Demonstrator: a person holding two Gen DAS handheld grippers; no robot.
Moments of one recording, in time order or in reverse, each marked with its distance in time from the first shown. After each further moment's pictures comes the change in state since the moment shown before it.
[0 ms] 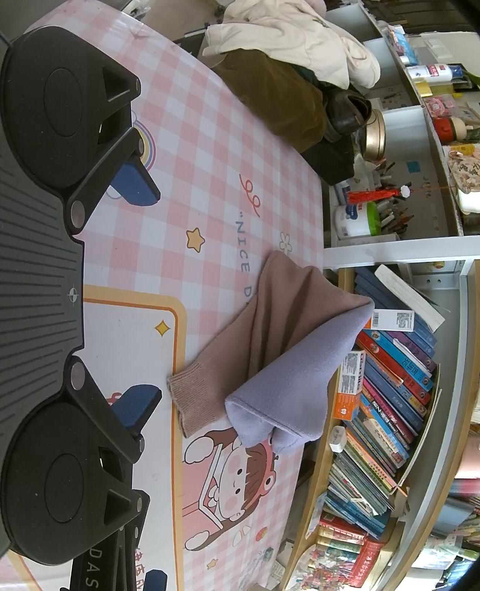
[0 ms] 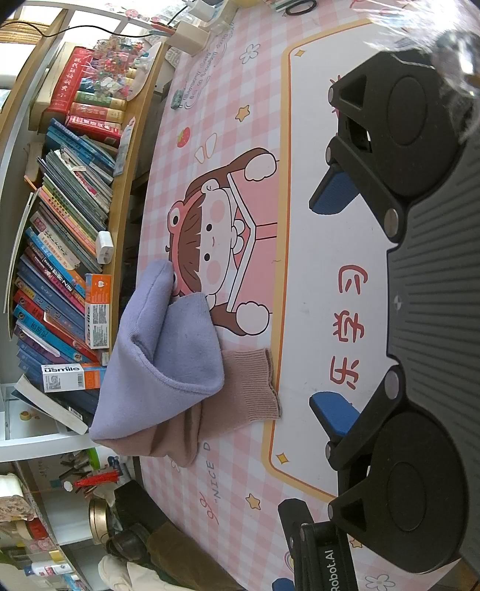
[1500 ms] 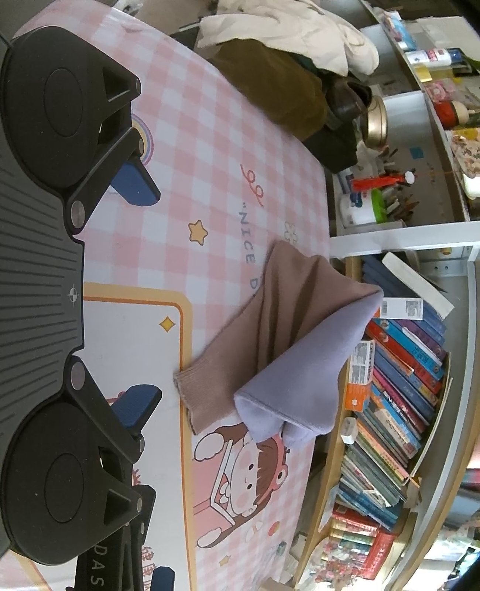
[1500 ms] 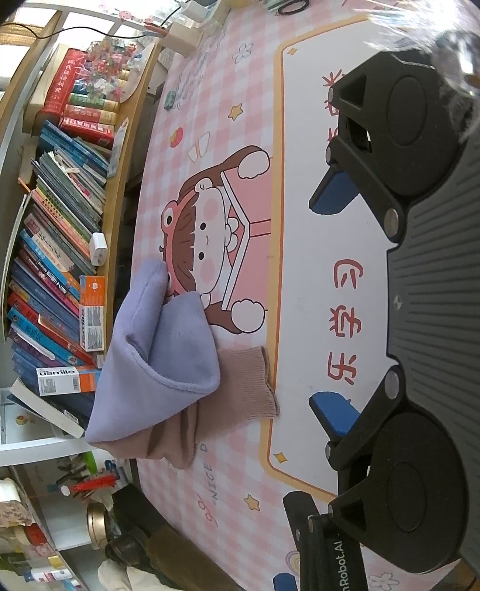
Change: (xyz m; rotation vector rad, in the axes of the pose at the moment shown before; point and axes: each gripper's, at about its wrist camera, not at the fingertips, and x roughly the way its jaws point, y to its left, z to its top) left arm 0.008 0.000 0.001 0.042 0.010 -0.028; right arm 0.001 0.006 0.002 0.020 0.022 -0.016
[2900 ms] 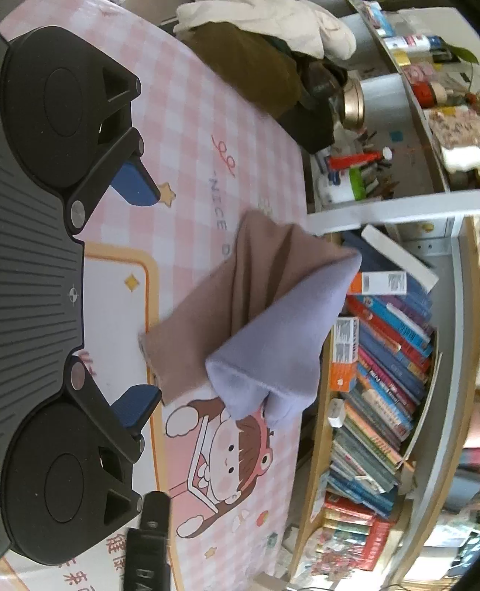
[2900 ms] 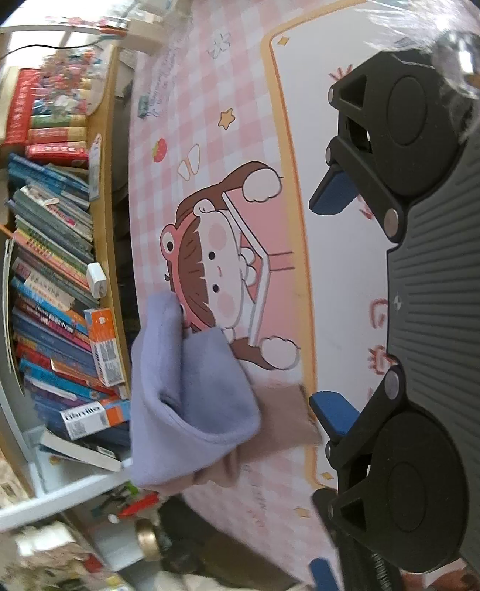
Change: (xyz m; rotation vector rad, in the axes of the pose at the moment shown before) left arm 0.017 -0.046 0.018 0.028 -0.040 0.005; right arm 0.022 -0.075 0.026 0.176 0.001 0.103
